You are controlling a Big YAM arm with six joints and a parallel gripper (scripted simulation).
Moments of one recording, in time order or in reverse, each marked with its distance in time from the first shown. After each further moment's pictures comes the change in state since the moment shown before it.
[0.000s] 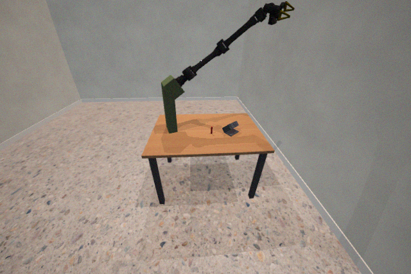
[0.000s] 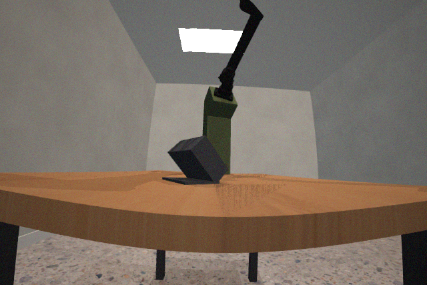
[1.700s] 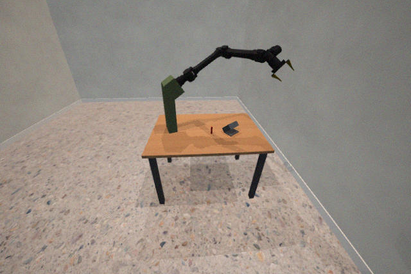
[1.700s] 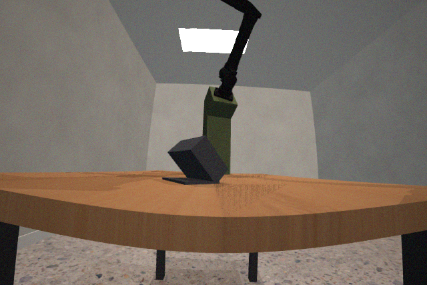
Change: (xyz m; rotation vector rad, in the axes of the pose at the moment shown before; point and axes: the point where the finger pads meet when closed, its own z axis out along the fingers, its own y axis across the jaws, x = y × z) arm -0.143 0.425 0.159 -0.386 -0.215 0.757
